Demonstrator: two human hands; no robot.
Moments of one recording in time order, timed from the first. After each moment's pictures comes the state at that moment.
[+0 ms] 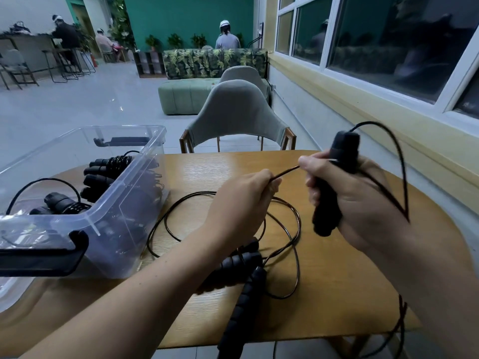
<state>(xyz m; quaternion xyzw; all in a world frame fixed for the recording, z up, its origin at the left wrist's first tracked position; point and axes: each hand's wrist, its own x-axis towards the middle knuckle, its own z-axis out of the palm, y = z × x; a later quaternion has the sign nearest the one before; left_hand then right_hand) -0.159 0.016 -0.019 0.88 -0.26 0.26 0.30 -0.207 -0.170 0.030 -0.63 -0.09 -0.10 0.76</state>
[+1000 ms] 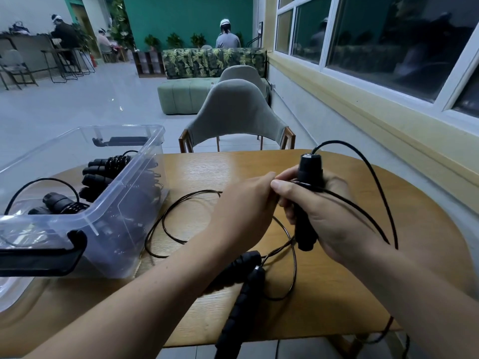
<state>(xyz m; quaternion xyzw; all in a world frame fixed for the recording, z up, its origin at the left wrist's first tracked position) -0.171 0.008 -0.013 0.89 -0.28 0.23 0.27 -0.205 -0.152 0.009 -0.68 -0.09 -0.05 0.73</state>
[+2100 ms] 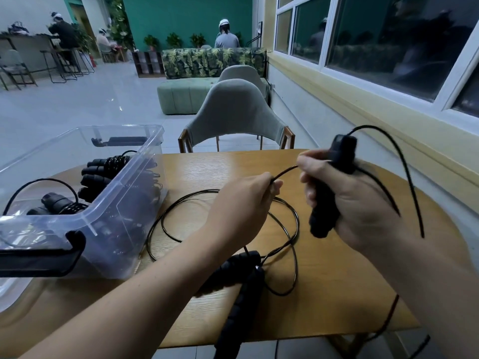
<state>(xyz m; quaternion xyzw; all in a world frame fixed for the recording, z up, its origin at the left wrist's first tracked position) -0.164 0.009 -0.019 0.89 -0.26 0.24 0.29 -0.204 -0.176 0.025 -0.64 -0.08 -0.08 0.76</state>
